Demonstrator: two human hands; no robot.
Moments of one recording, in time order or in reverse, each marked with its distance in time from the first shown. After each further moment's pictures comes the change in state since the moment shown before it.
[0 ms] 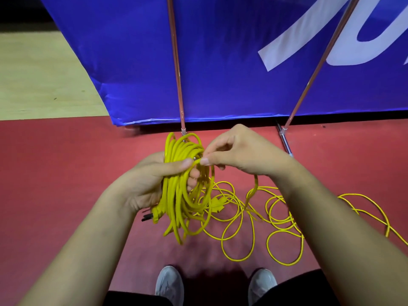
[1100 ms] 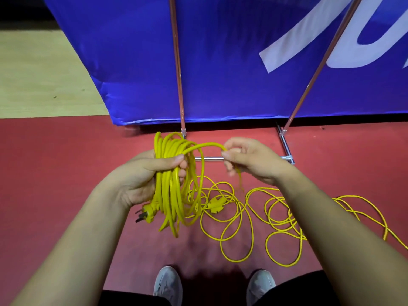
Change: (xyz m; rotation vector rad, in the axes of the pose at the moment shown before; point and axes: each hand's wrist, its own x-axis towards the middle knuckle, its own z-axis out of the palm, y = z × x) left_hand 0.001 0.006 -0.016 -0.057 0.013 -0.015; right_hand -0.006 0.063 0.000 0.462 0.073 0.254
